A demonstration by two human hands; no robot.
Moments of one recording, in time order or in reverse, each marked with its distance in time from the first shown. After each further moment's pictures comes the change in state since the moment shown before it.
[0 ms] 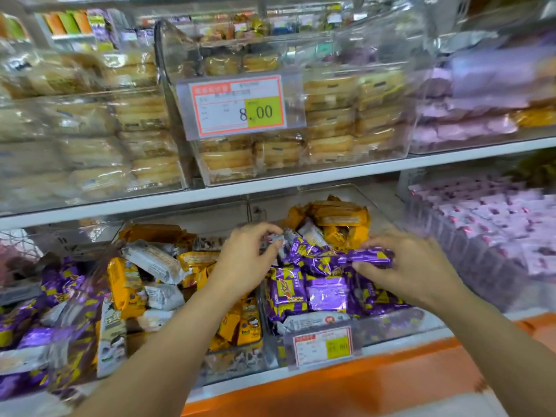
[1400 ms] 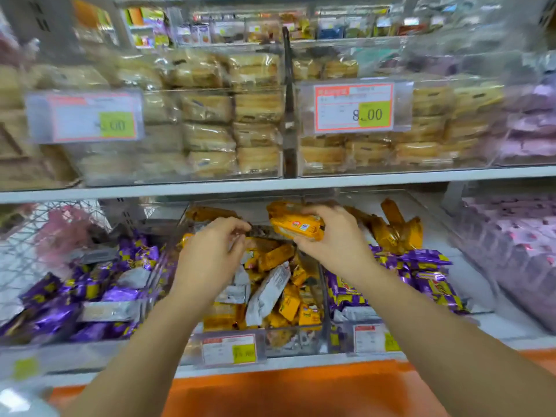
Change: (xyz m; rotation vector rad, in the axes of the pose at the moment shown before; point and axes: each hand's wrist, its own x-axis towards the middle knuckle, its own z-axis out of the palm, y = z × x) left_hand -0.068 -0.059 -0.094 0.098 0.234 -0.171; right_hand 0.042 -0.156 0.056 0.340 -0.023 -0.135
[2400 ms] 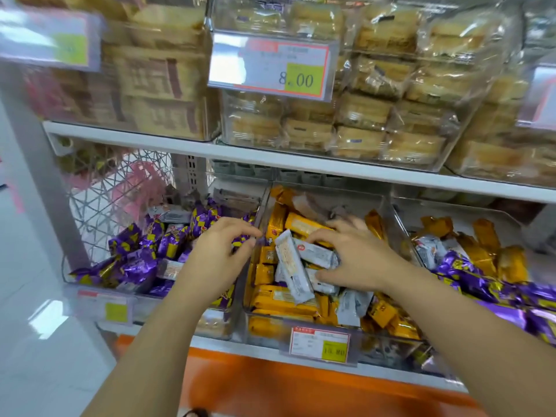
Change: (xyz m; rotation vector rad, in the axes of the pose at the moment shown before) left_hand -0.039 -0.124 -0.052 -0.138 0.005 -0.103; right_hand 0.014 -0.075 0.077 -0.490 -0.586 -0.248
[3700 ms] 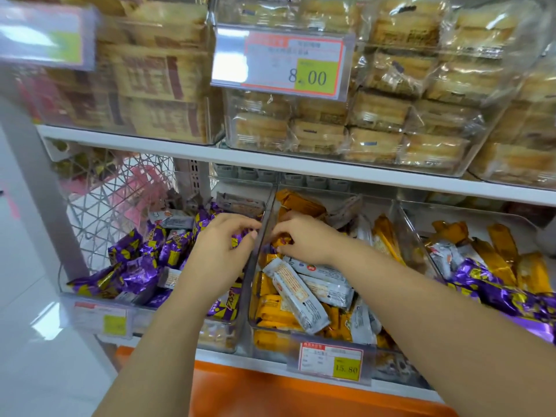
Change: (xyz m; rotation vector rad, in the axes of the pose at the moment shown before) left_hand 0.018 -0.007 0.001 -0.070 0.067 -0.036; right_hand 0.085 -0.036 0.011 0.116 -0.010 -0.187
